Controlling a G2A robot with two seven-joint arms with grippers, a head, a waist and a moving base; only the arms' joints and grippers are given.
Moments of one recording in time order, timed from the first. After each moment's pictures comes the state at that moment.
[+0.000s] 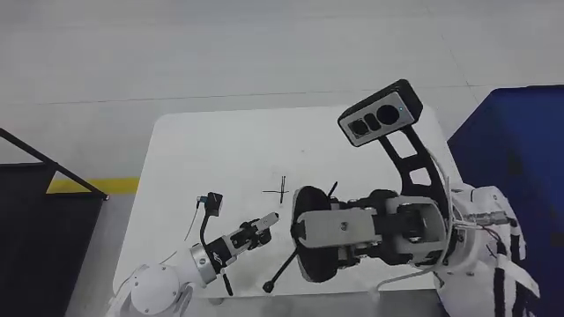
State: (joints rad) left arm 1.61 -1.11 -1.27 -1.98 -0.12 0.00 -0.61; right arm -1.06 -1.21 1.20 -2.35 1.05 0.23 0.66
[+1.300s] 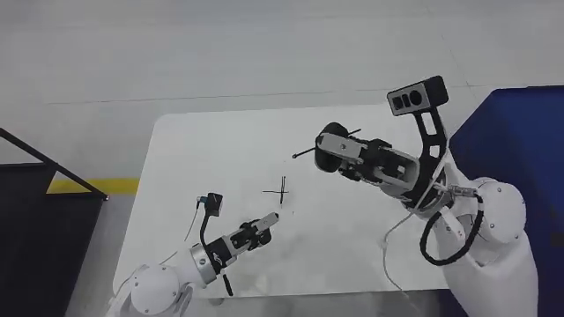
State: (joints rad) left arm 1.61 -1.11 -1.27 -1.98 -0.12 0.00 -0.61; right arm -1.22 -1.18 1.48 -2.12 0.59 0.04 0.83
